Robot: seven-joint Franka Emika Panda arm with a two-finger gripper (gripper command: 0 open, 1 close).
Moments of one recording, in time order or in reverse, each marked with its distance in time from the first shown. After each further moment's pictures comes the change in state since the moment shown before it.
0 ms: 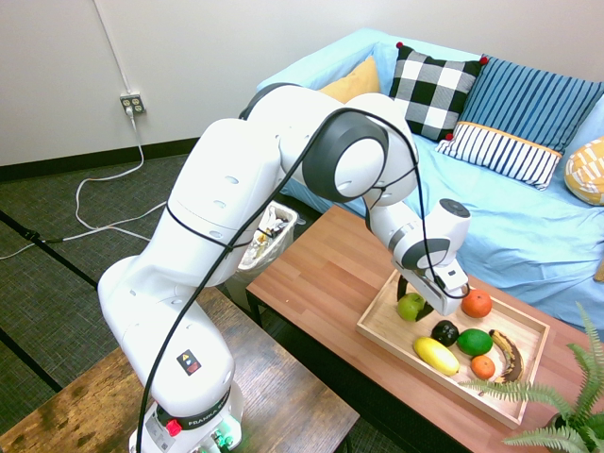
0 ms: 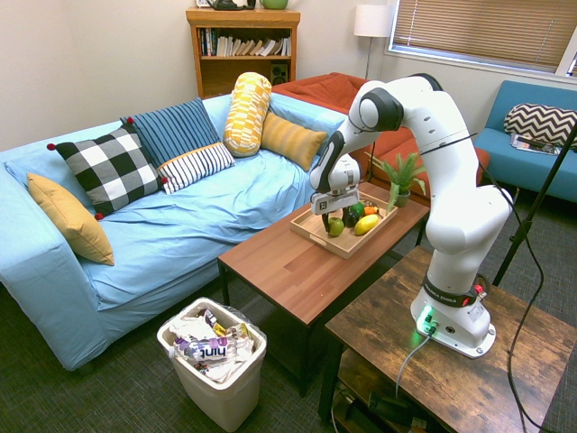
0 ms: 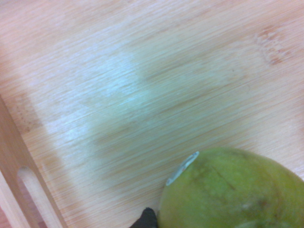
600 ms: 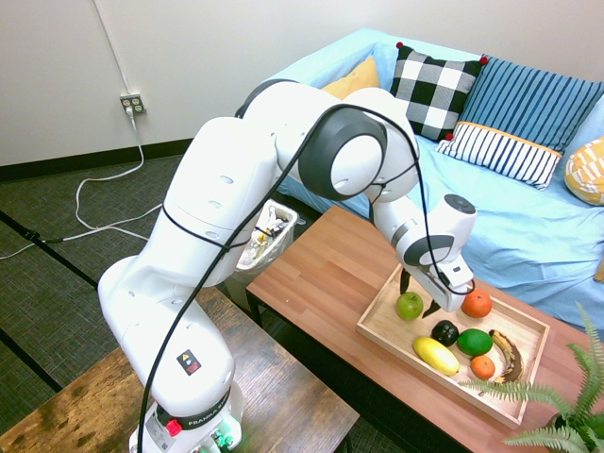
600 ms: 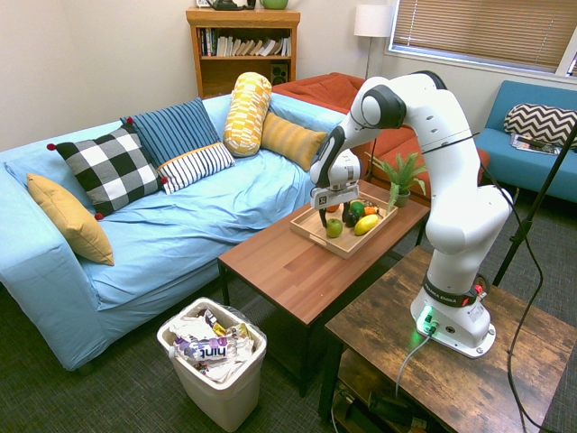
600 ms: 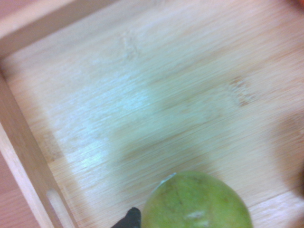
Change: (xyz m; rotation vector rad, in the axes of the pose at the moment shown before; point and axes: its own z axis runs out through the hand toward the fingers) arm 0.013 0.005 -0.049 0.077 0.032 0.019
